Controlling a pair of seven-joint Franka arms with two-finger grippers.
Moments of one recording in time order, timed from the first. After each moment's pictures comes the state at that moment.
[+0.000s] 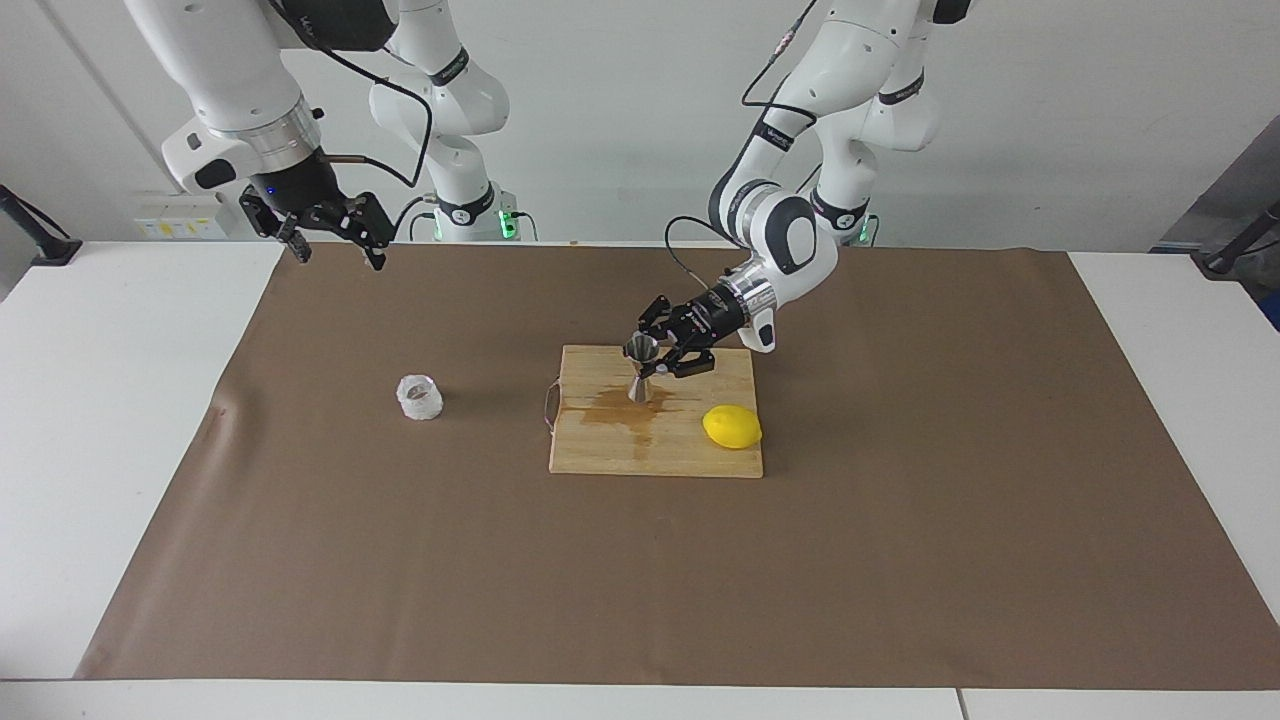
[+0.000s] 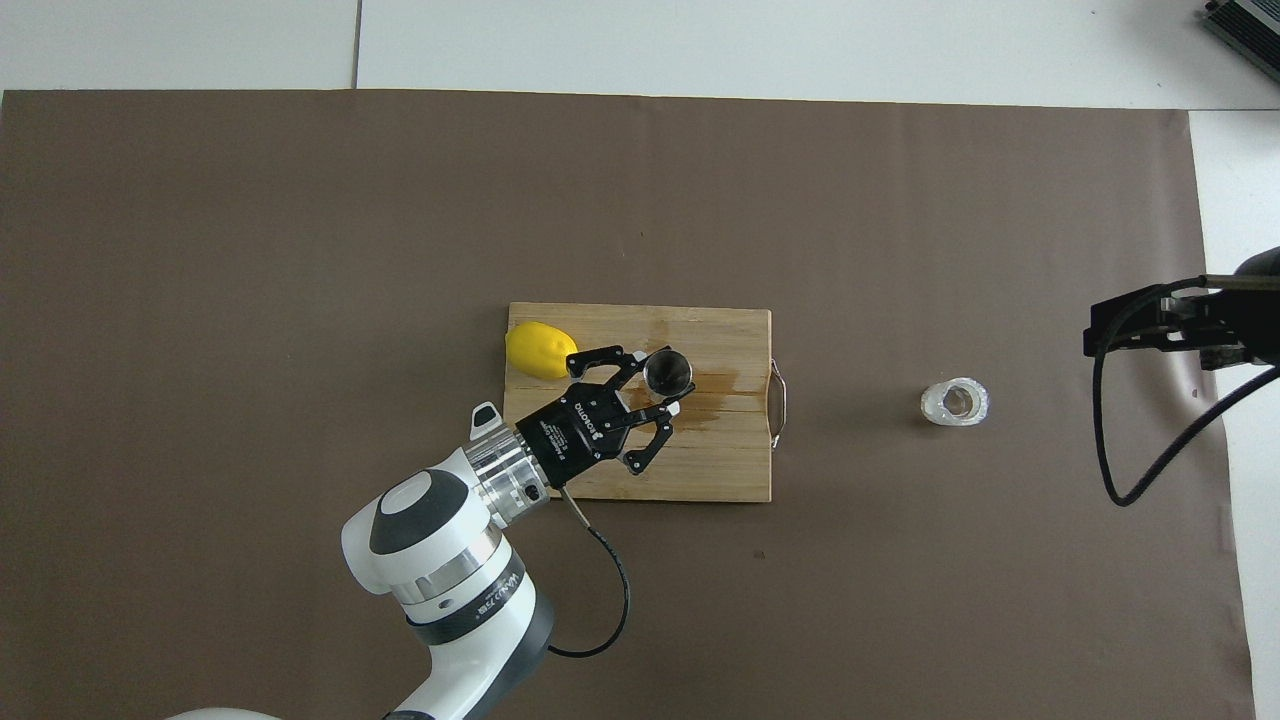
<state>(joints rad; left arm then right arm) -0.53 0.17 -0.12 -2.25 -2.52 2.34 -0.43 0.01 -0.03 0.00 -1.58 0.00 1.51 0.15</state>
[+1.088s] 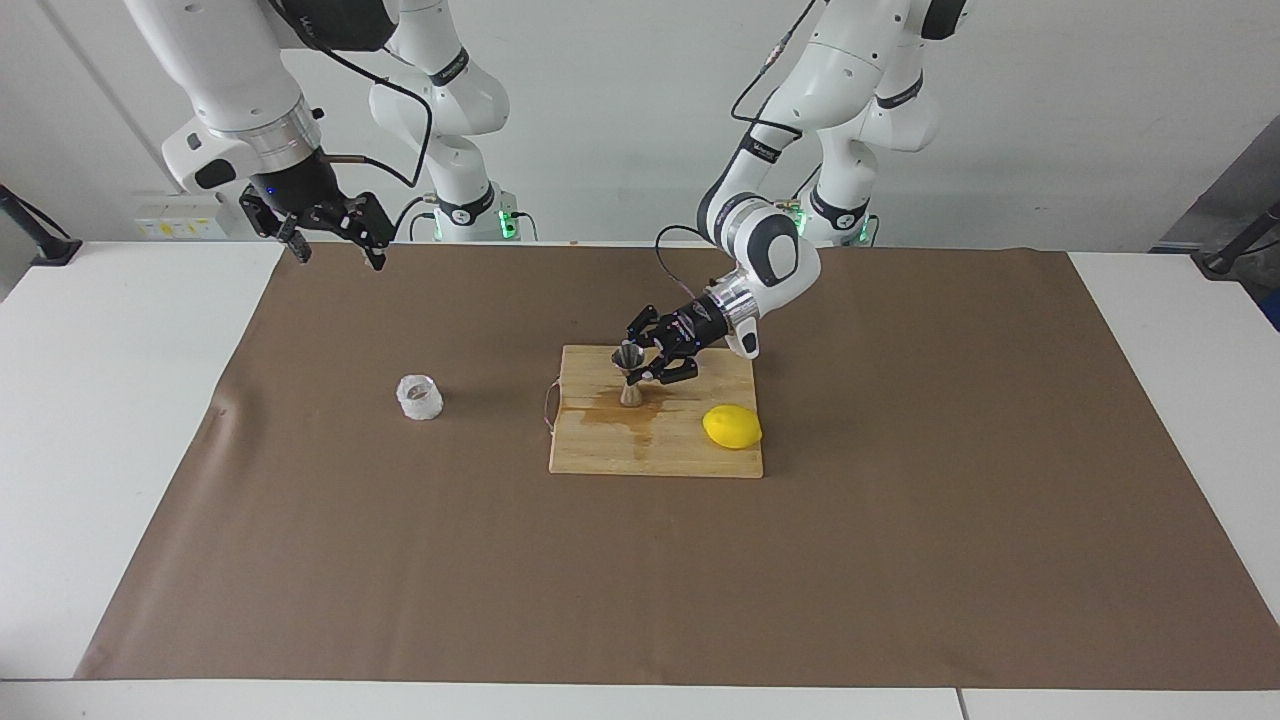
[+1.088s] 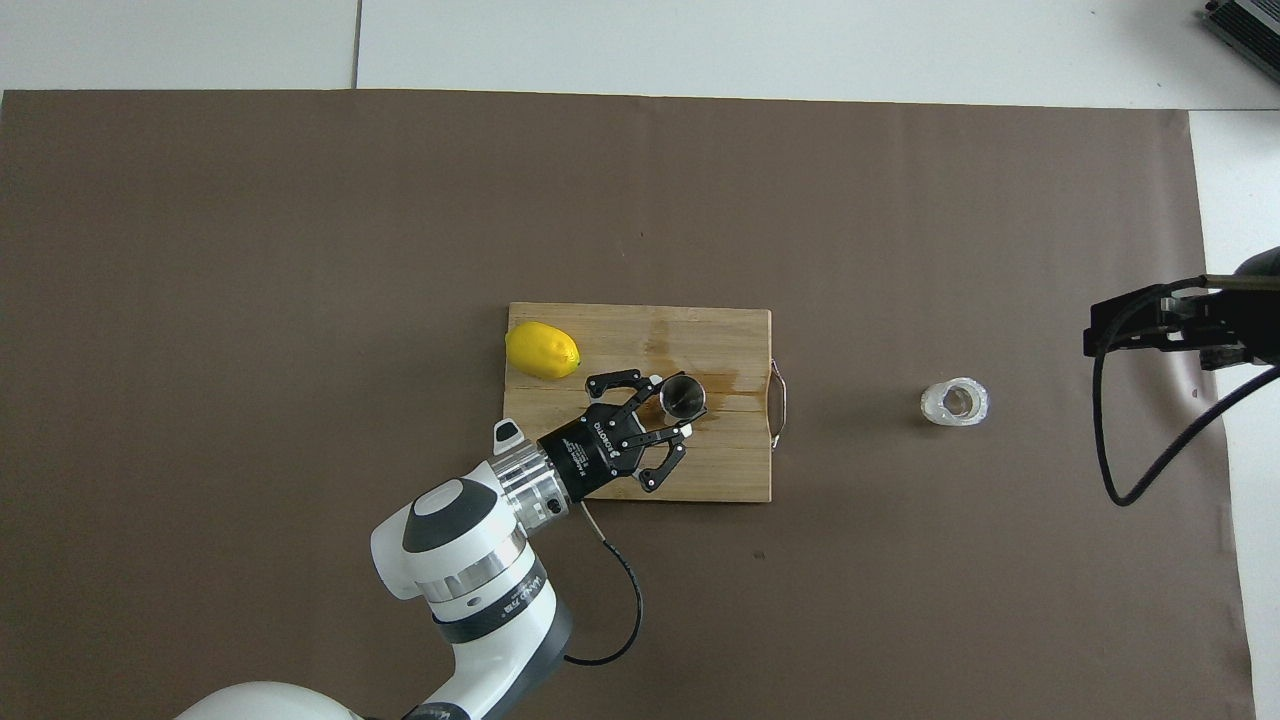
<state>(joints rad) -0.55 0.24 -0.14 -2.25 -2.54 2.34 -0.38 0.01 -0.03 0.00 -1.58 0.00 1.51 0.15</state>
